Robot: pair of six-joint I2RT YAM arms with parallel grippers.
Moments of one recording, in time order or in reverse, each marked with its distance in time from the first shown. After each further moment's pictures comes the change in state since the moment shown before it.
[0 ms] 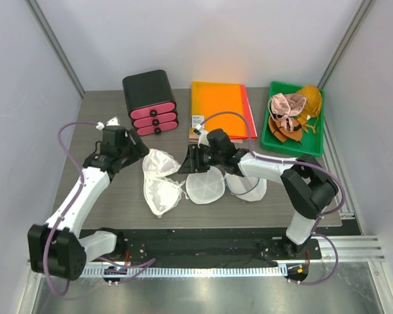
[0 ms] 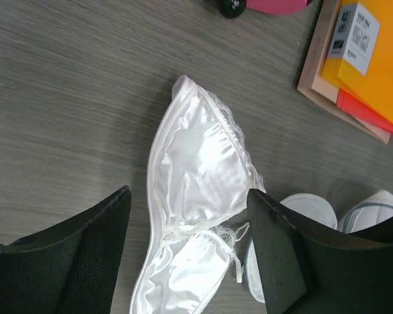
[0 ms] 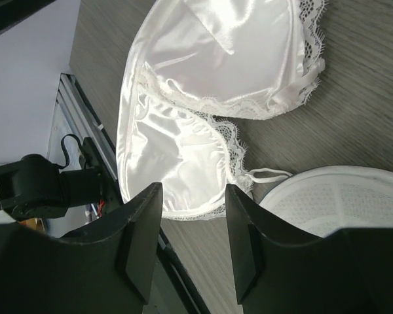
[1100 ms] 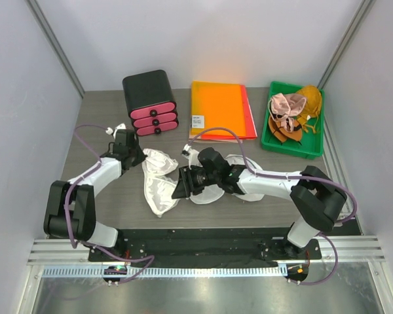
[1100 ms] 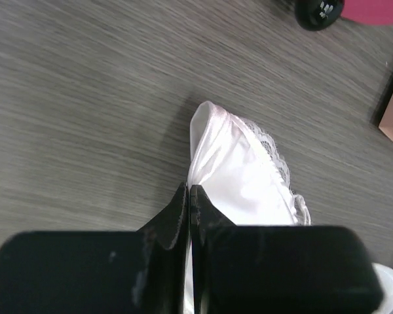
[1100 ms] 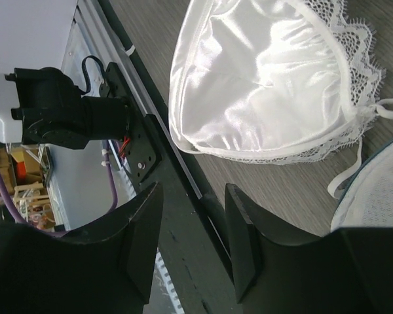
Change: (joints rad) left arm 0.045 0.359 -0.090 0.339 0.010 0.019; right arm 0.187 -0.128 -0.115 -0.009 -0.014 0.002
